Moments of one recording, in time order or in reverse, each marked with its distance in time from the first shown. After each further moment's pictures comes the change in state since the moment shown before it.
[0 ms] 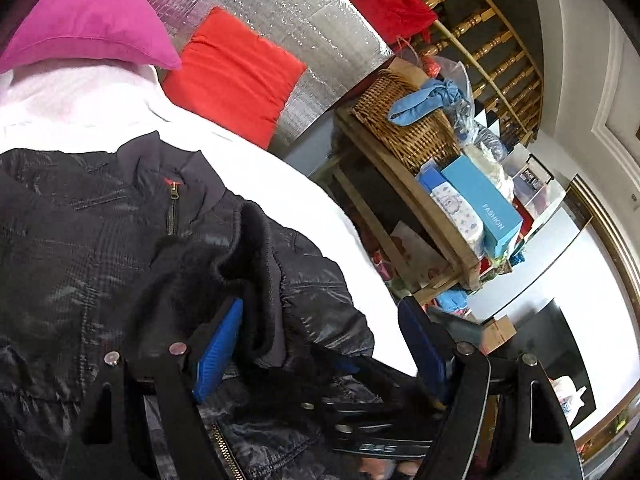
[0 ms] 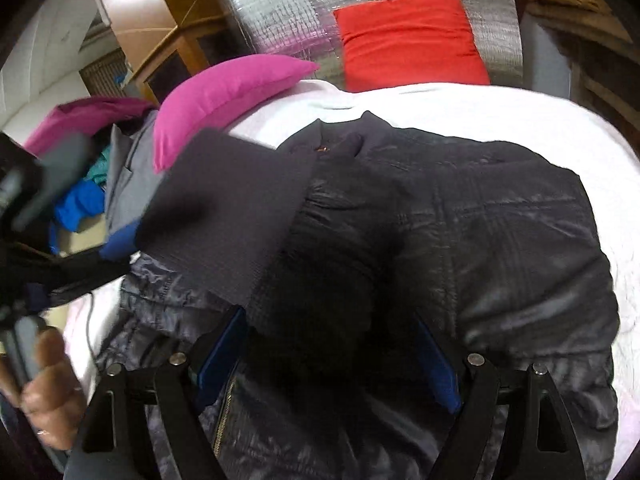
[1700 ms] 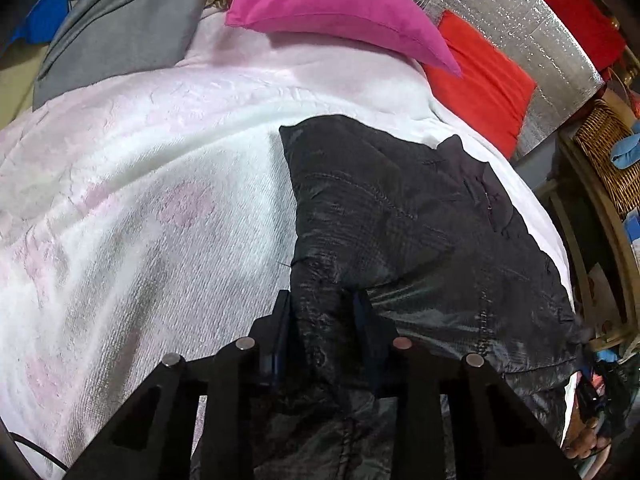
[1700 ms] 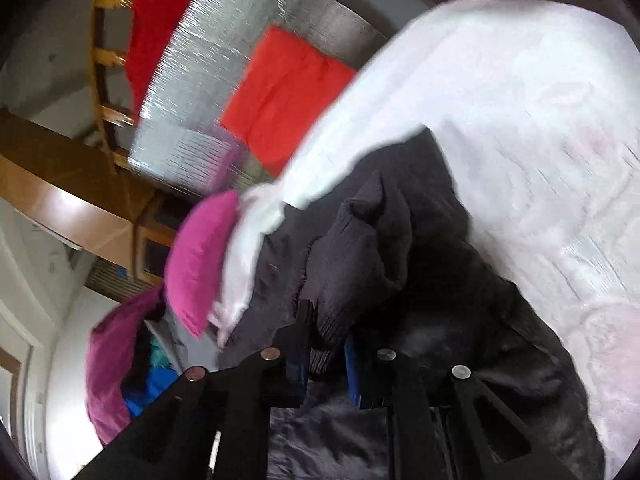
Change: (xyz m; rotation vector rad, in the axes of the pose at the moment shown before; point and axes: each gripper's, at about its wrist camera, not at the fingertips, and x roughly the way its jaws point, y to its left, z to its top) left arm -0.094 0.134 -0.009 -0.250 0.041 0.757; right arm -0.062 -0.149 -0.020 0.705 -0.171 0.195
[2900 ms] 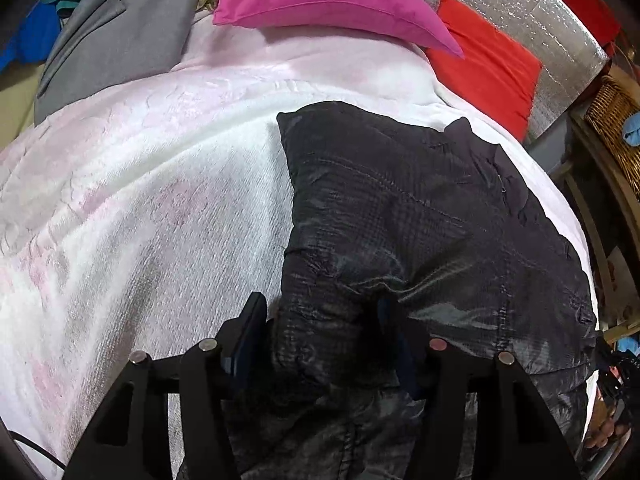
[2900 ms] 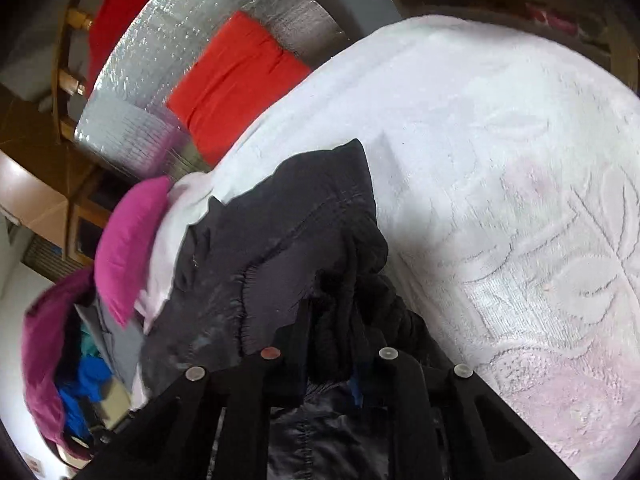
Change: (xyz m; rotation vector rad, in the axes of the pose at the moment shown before) left arm 0.013 -0.016 -0.003 0.045 0.008 0.076; right arm 0.000 -0.010 0.019 -0.074 0.012 -0.227
